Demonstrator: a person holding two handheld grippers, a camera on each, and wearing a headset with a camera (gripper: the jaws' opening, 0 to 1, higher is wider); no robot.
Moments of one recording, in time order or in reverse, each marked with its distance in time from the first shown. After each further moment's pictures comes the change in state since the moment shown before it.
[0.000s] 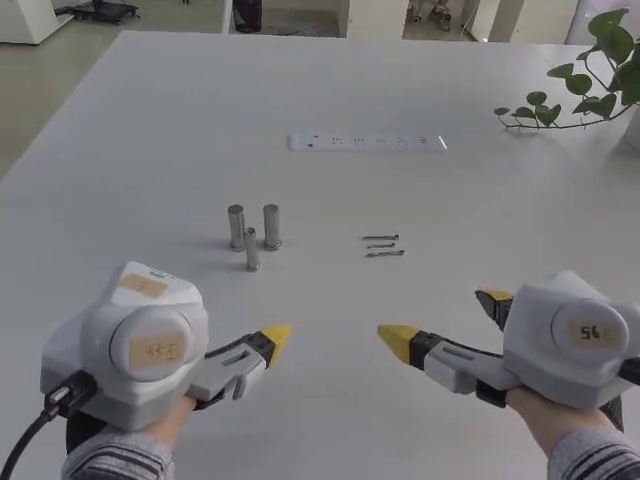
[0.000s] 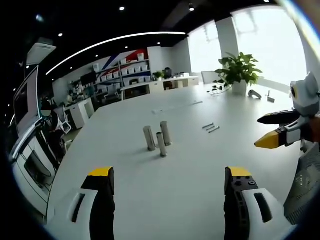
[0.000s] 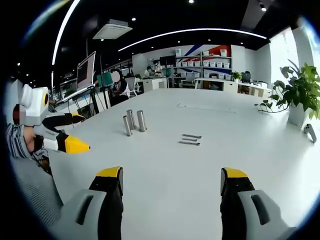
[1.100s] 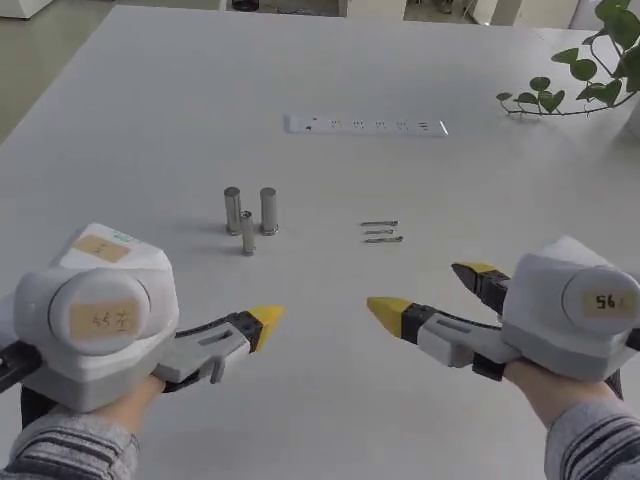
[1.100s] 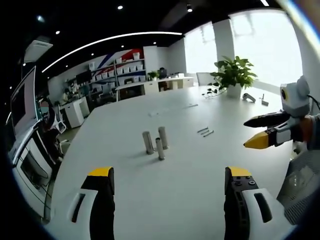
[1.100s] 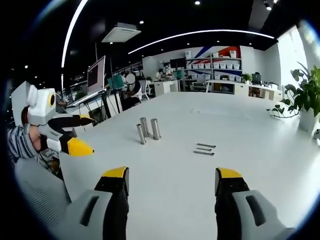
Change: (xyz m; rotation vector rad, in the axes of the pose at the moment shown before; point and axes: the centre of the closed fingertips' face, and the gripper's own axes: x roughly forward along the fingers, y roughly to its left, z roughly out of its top) left arm -0.018 0.004 0.018 -0.012 0.003 -0.058; right arm 0.008 0.030 0.024 -0.012 -0.006 0.158
